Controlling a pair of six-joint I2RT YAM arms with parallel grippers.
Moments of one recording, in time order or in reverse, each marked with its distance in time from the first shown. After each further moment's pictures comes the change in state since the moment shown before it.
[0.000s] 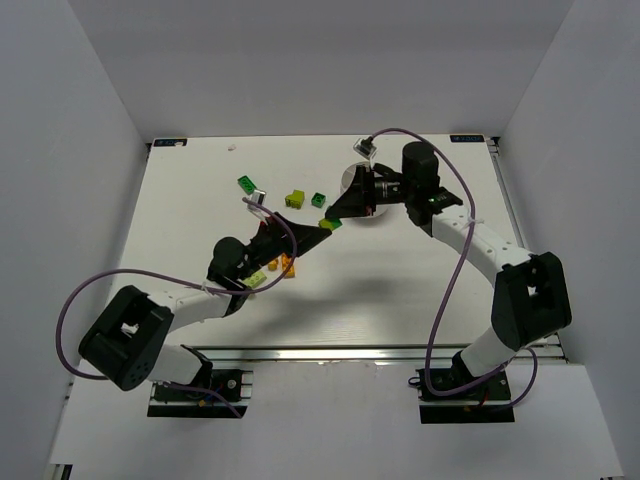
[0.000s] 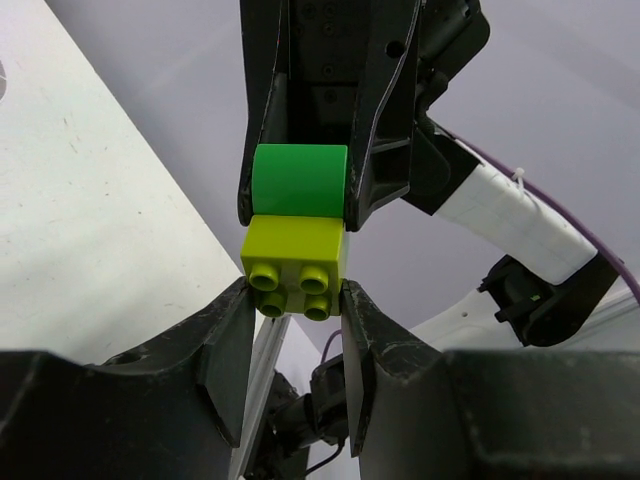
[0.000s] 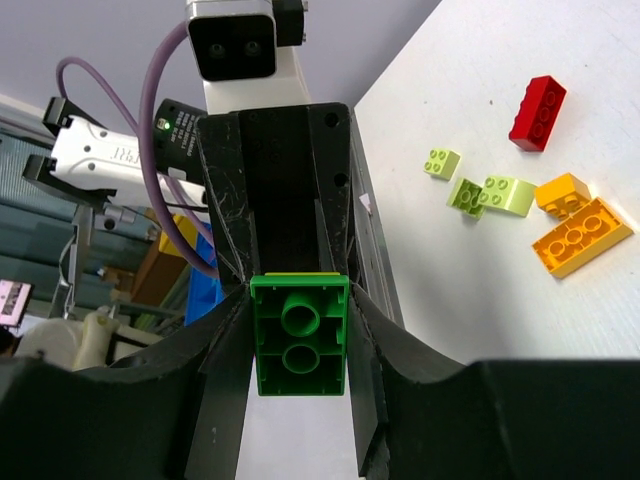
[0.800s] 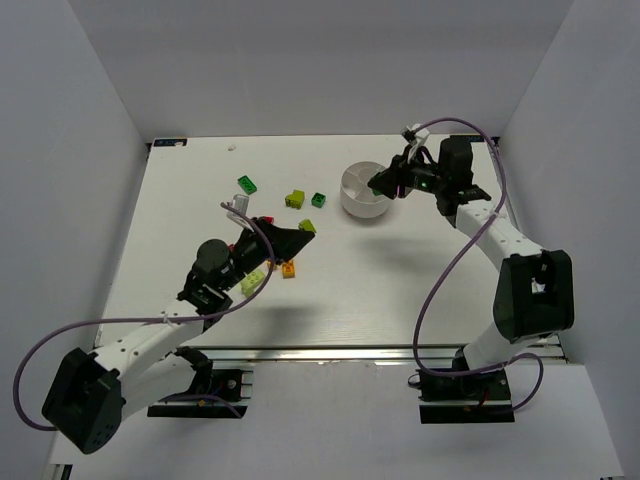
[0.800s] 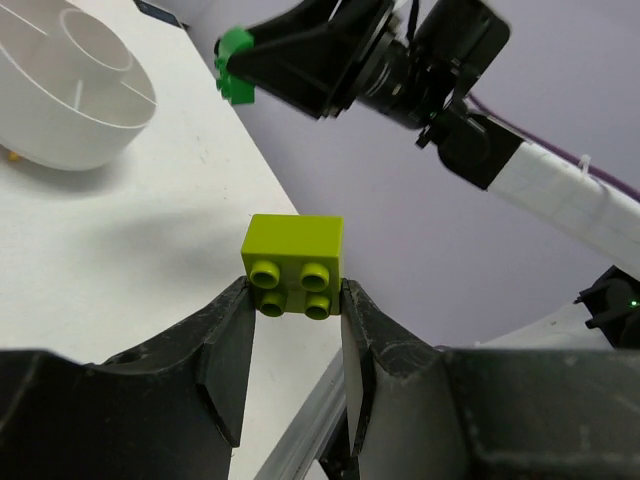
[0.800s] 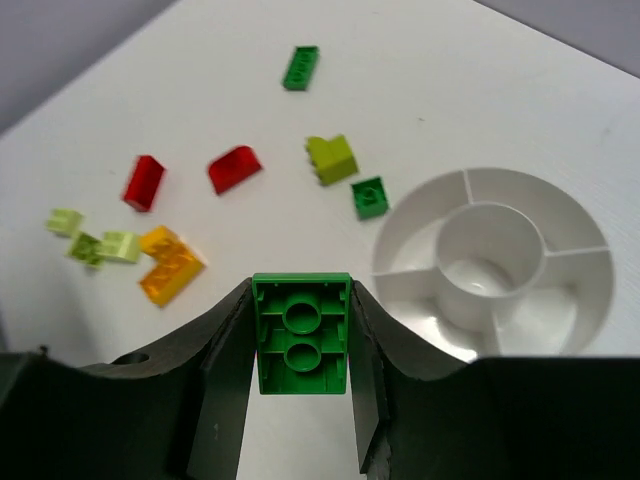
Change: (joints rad) left arm -0.003 -0.344 0.001 -0.532 -0.154 0.253; right arm -0.222 0.014 0.008 -0.085 0.334 -0.701
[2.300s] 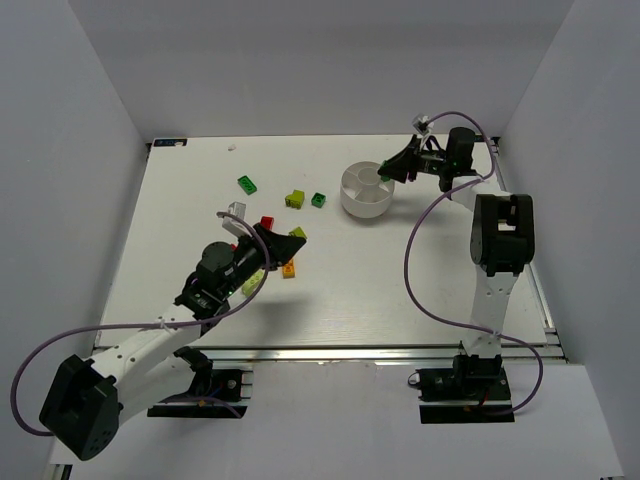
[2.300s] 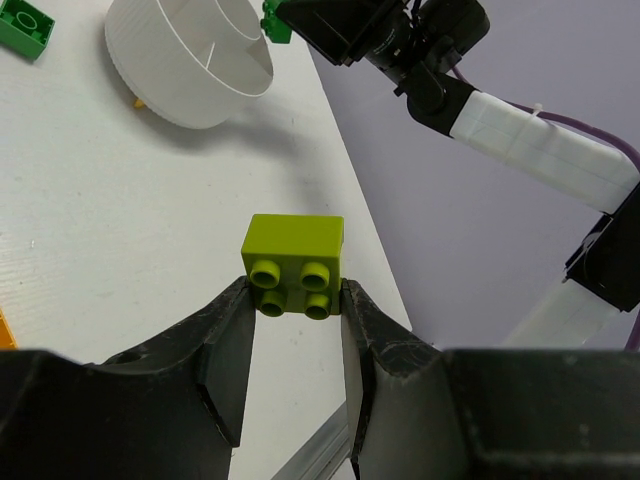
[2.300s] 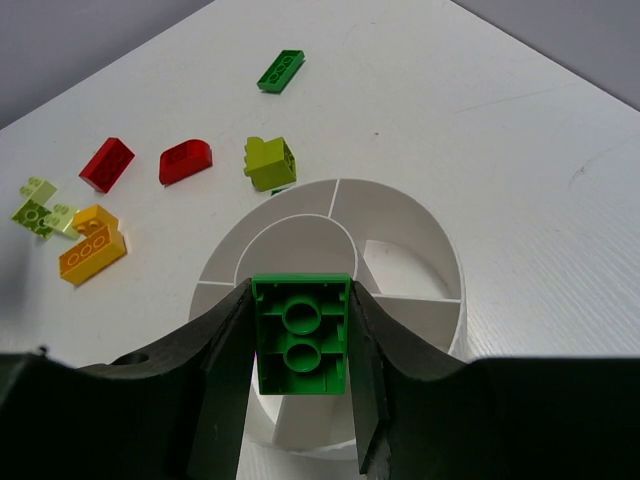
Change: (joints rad) left arm 0.000 -0.090 -0.032 -0.238 -0.163 0.002; right arm -0.184 0.587 0.338 0.317 -0.392 0.029
